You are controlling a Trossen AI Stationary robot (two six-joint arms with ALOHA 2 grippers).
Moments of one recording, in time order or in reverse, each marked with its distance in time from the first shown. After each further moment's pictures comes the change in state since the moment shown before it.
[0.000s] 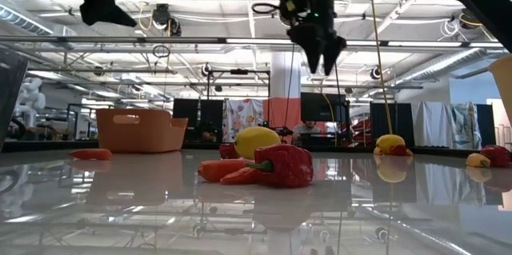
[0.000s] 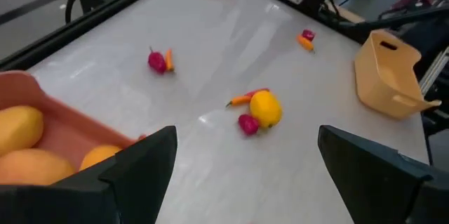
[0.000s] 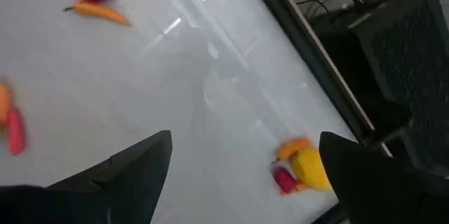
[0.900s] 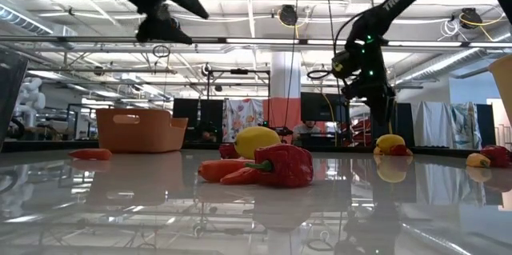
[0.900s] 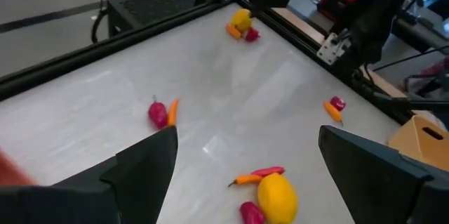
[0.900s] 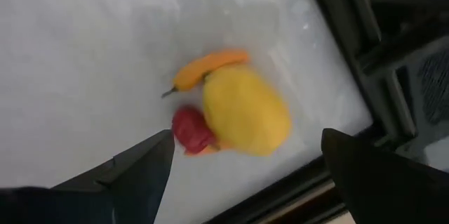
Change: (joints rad) left arm 0.071 0.395 0.000 0.479 -0.086 -0.116; right arm -0.361 -0.210 -0.781 0.418 0.007 -0.439
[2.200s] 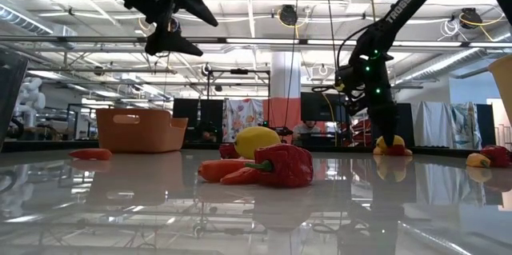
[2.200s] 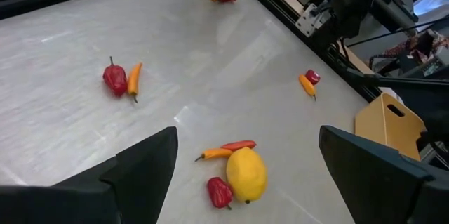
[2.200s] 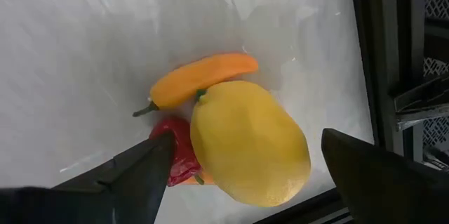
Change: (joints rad) left arm 0.015 0.089 0.000 0.030 0.157 -0.081; right arm -0.004 0.006 -0.176 0.204 0.068 -0.168
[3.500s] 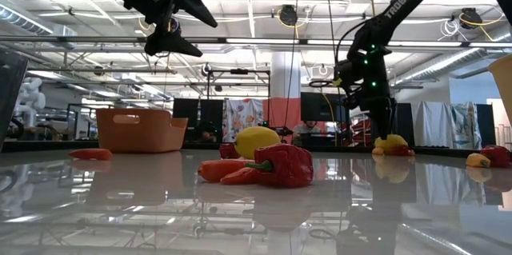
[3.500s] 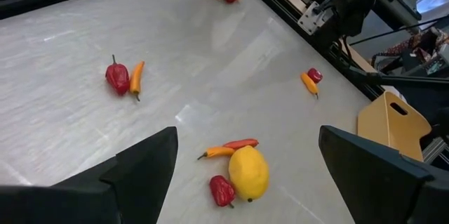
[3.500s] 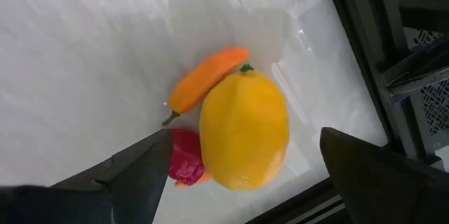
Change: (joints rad) left arm 0.000 0.000 0.000 -0.008 -0.001 0.004; right arm -0.009 -0.002 0.072 -0.090 -0.049 0.160
